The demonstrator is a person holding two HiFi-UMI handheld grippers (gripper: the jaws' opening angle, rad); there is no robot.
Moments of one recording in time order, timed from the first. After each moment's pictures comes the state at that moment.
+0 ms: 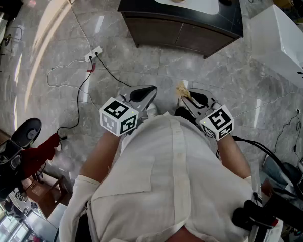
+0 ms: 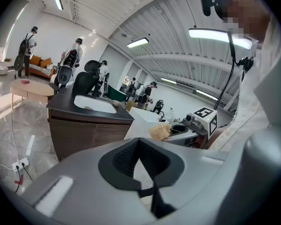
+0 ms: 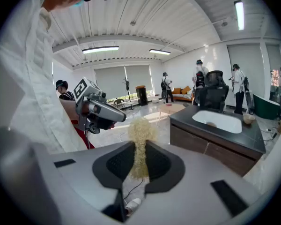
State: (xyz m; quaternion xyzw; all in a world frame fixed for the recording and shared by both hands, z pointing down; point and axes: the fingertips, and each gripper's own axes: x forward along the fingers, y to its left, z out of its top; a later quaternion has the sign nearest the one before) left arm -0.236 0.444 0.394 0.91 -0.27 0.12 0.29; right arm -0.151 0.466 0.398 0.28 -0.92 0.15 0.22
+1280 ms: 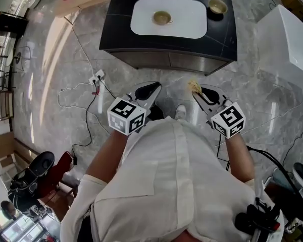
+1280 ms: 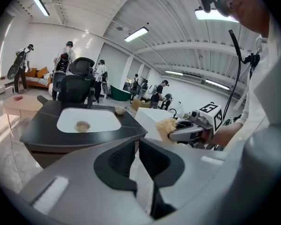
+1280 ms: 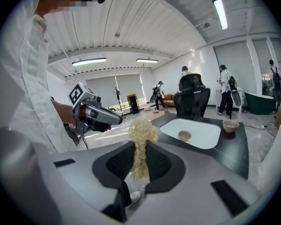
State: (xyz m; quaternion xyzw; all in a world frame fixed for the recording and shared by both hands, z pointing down) left arm -0.079 0.228 0.396 0.90 -0.31 0.17 0.25; right arm 0.027 0.249 0.400 0.31 -0.92 0.15 0.17
